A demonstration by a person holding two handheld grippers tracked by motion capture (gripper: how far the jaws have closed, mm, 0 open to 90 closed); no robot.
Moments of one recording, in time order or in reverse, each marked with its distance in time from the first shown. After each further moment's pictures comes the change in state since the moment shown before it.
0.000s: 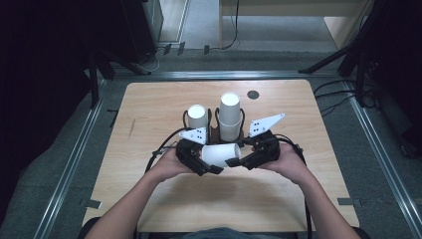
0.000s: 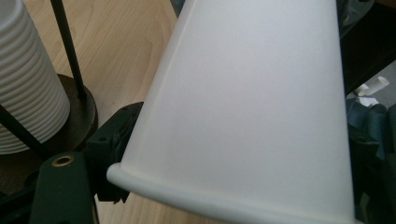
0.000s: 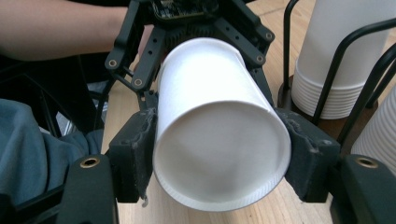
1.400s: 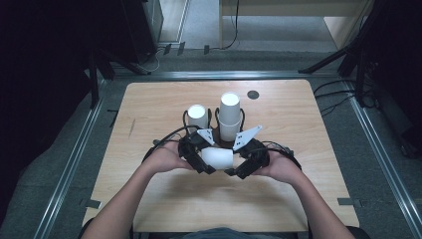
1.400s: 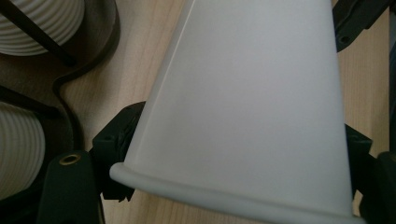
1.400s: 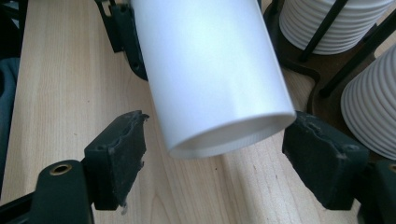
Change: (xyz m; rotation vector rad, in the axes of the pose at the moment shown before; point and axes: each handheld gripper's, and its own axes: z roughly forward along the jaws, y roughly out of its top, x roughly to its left) left arm 0.014 0.010 0.013 0.425 0.083 -0.049; right arm -0.007 -0.021 0.042 0.269 -0.161 -0.101
